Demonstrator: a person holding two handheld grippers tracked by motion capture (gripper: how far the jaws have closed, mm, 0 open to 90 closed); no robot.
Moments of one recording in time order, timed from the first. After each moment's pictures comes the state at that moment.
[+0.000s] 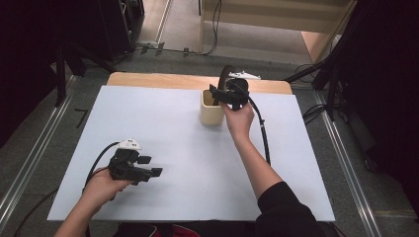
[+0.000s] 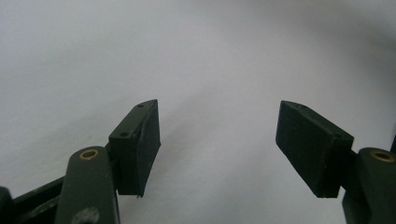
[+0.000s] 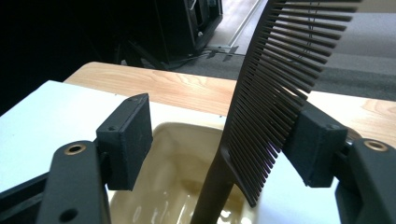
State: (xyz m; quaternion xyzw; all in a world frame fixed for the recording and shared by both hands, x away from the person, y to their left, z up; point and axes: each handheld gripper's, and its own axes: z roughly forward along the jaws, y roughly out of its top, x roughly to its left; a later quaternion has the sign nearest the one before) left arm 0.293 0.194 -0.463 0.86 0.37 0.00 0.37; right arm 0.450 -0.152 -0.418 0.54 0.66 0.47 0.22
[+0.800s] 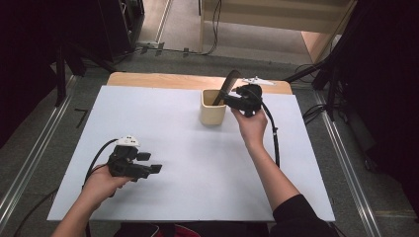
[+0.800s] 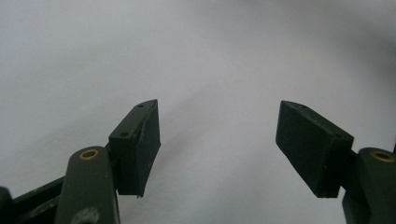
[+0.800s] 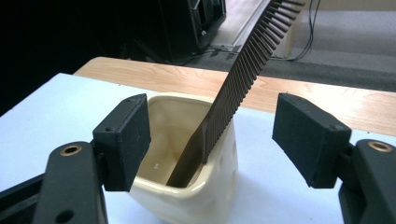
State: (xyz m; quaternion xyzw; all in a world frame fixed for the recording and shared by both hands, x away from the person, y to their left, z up) left arm 0.300 0.196 -0.458 0.85 0.36 0.01 0.37; right arm 0.419 -0.184 -0.412 0.53 0.67 0.48 0.21
